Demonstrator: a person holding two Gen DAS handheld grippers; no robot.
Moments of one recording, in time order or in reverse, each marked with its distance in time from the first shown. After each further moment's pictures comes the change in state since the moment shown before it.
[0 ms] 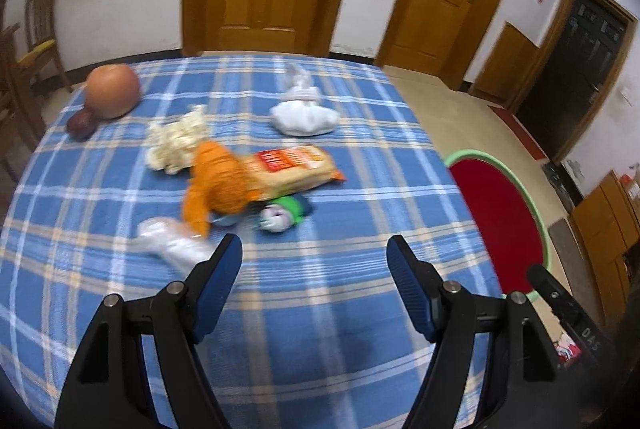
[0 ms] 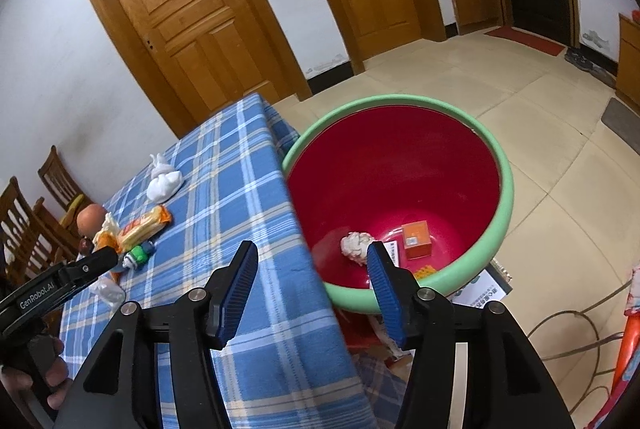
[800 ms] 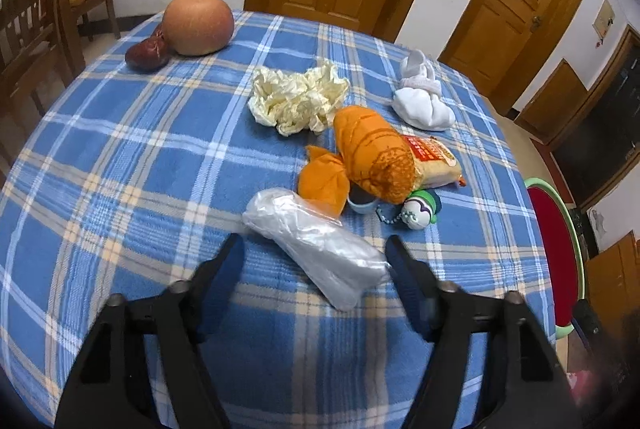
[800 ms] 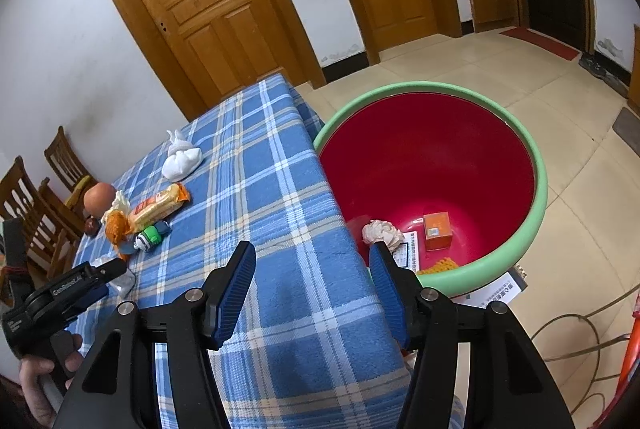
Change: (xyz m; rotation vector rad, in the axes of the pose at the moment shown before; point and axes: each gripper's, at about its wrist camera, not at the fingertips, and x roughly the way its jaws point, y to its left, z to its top) left arm 0.027 0.076 -0.012 -0.189 0.034 0.081; right arm 0.014 0.026 -0.008 -0.046 0.040 0.022
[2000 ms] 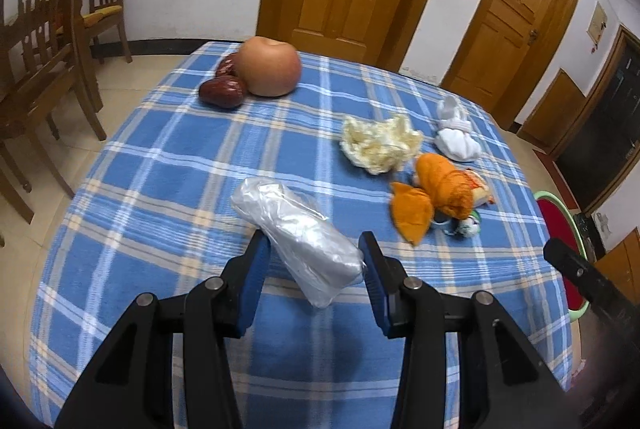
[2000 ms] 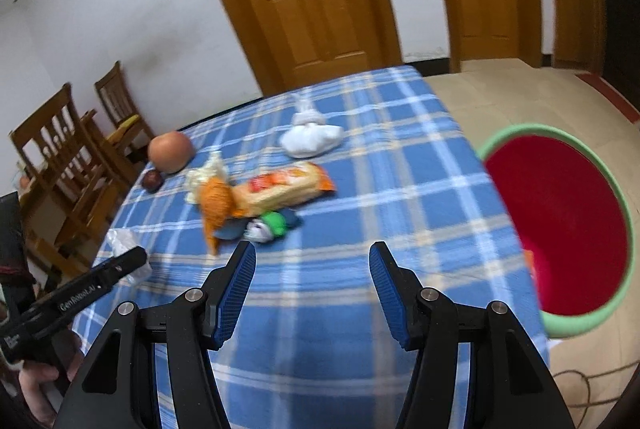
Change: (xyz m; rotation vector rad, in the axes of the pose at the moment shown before) left arm -0.048 0.072 0.008 0.019 -0.089 0.025; right arm 0.033 0.137 0.004 -0.257 0.067 0.160
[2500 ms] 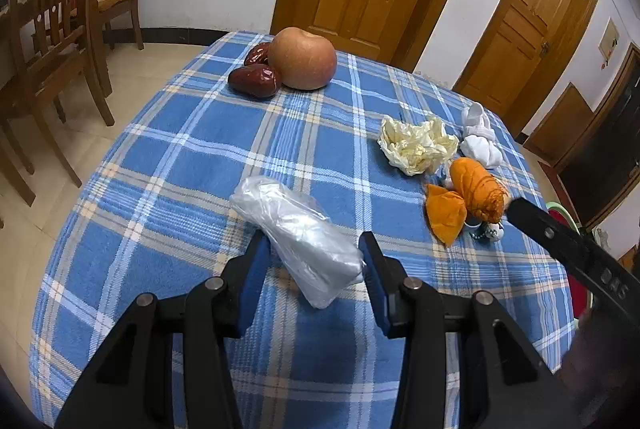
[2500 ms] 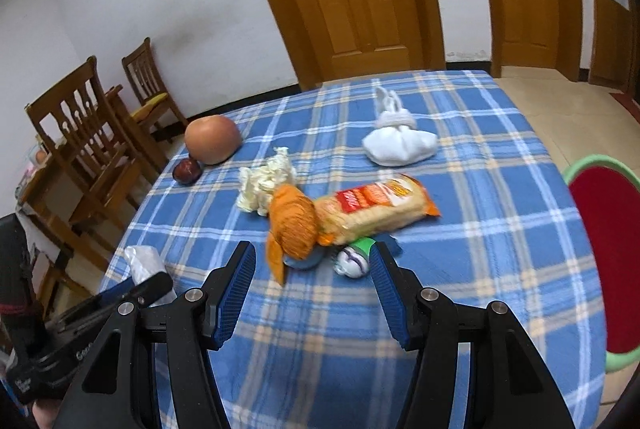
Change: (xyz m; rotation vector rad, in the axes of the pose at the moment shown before) left arm 0.007 0.026 -0.003 -0.055 0.007 0.004; right arm 0.049 0.056 0.017 -0.075 0.041 0.078
